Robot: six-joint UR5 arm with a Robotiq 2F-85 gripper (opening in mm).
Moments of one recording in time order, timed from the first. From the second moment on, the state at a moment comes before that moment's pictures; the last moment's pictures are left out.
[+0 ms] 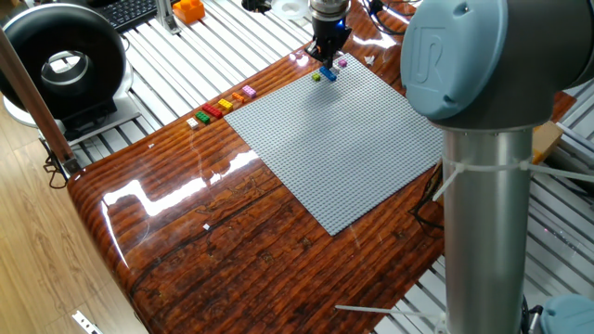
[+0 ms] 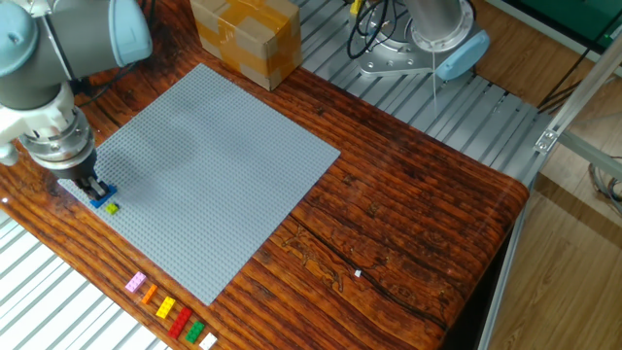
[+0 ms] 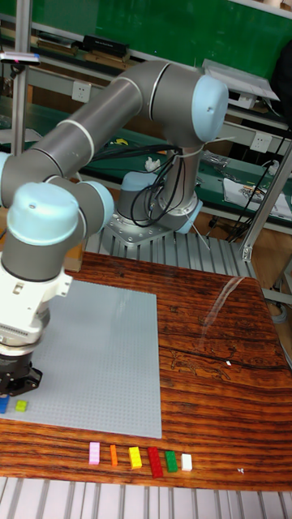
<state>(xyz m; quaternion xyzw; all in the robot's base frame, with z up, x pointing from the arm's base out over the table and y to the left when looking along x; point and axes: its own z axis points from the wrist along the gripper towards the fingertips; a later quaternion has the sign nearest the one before) 0.712 -0.200 0.010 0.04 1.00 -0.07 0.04</state>
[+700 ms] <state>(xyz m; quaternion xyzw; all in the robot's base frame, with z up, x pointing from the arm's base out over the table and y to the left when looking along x) 0.711 -0.181 0.017 0.07 0.99 -0.10 0.03</state>
